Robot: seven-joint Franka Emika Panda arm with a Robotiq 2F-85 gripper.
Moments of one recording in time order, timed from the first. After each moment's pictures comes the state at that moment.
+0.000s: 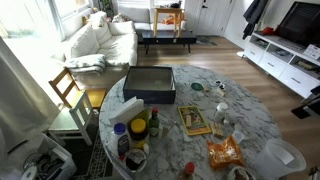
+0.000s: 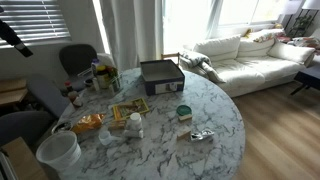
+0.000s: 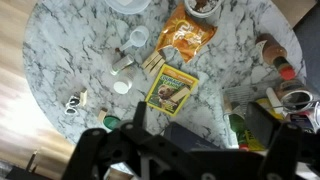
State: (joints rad) arm 0.01 -1.00 0.27 -2.59 -0.02 1.85 0.29
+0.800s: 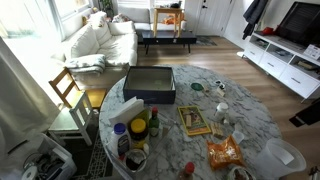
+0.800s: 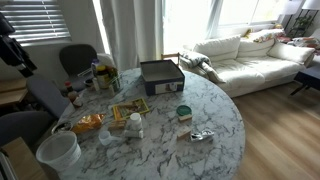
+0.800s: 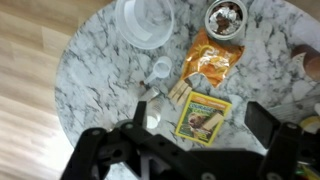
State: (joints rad) arm -0.06 -1.00 0.27 -2.68 -0.05 1.80 0.40
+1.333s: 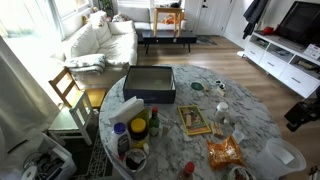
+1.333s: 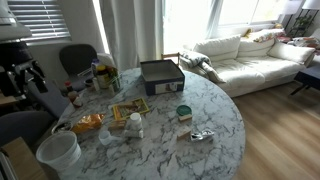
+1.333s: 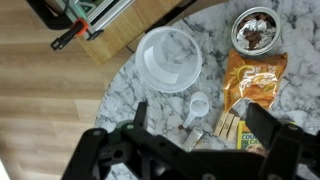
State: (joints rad) arm -0.19 -0.94 0.22 -2.76 -0.02 1.78 0.58
